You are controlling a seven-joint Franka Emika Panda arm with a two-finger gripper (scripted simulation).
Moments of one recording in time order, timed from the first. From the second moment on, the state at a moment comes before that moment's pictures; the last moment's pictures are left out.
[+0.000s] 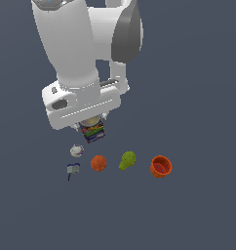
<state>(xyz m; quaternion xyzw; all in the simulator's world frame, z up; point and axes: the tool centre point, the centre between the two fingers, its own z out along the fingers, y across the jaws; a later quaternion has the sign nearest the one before) 0.045 -0.087 0.293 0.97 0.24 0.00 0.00</state>
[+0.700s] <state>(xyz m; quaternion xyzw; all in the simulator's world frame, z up) 0.096 -0.027 0.383 0.97 0.24 0.00 0.00</state>
